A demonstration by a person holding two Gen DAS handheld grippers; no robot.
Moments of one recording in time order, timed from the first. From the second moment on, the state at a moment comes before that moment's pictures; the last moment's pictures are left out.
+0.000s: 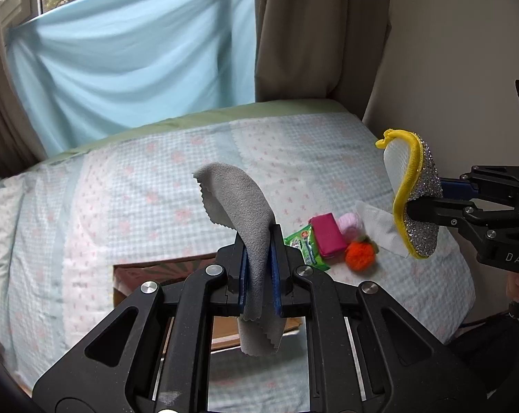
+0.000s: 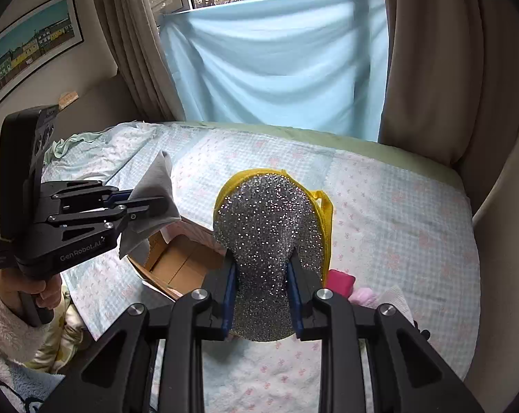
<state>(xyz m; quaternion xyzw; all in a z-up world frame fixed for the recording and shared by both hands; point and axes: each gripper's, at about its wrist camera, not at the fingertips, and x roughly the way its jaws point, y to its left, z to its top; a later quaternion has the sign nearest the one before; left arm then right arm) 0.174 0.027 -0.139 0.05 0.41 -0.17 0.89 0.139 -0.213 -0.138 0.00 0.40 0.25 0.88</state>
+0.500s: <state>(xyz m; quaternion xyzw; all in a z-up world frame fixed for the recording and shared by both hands) 0.212 0.165 -0.224 0.08 0.51 -0.18 0.84 0.146 -0.034 -0.172 0.09 0.48 0.13 0.86</state>
